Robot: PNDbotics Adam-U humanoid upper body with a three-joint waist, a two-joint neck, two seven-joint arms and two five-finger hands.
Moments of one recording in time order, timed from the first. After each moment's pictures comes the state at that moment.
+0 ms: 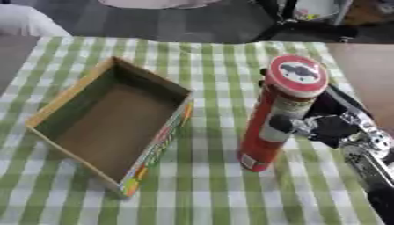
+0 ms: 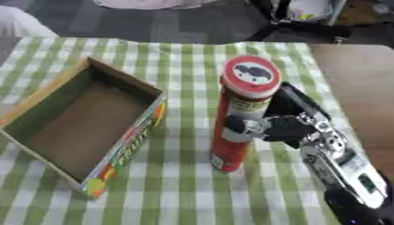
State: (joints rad) left arm -0.23 0.62 0.09 -1.73 0.41 -0.06 0.29; right arm -0.25 -0.57 0.09 -1.91 -0.57 0.06 0.13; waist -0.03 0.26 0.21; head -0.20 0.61
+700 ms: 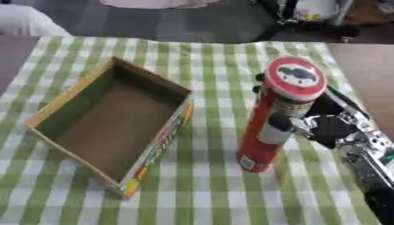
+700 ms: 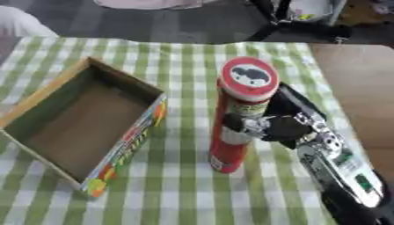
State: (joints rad) left arm -0.23 0.62 0.09 -1.73 0.41 -0.06 0.28; right arm -0.26 -0.56 0.11 -1.91 -0.61 0.06 0.16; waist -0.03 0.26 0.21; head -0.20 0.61
